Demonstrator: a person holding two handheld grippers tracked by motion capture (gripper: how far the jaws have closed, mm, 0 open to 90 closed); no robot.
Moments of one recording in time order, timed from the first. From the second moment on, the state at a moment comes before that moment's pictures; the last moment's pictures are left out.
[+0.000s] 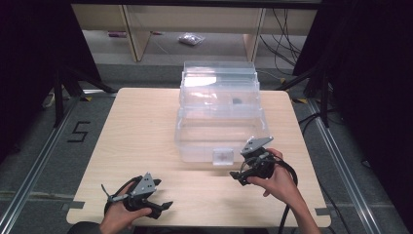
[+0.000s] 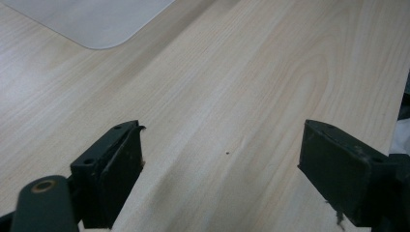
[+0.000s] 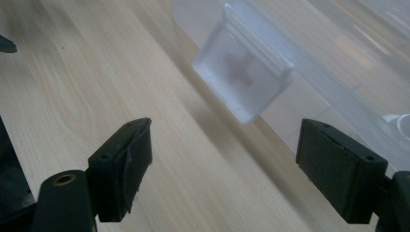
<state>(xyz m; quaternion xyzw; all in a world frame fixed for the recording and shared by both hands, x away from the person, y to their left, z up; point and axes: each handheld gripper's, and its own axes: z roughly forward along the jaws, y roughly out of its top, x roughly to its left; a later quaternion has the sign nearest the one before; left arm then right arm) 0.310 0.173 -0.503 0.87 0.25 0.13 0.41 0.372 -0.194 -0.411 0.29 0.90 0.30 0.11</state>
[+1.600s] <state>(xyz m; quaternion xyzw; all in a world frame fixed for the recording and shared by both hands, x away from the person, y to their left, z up) 0.310 0.173 -0.503 0.87 0.26 0.13 0.41 0.357 -0.209 -0.445 0.31 0.90 0.30 0.11</state>
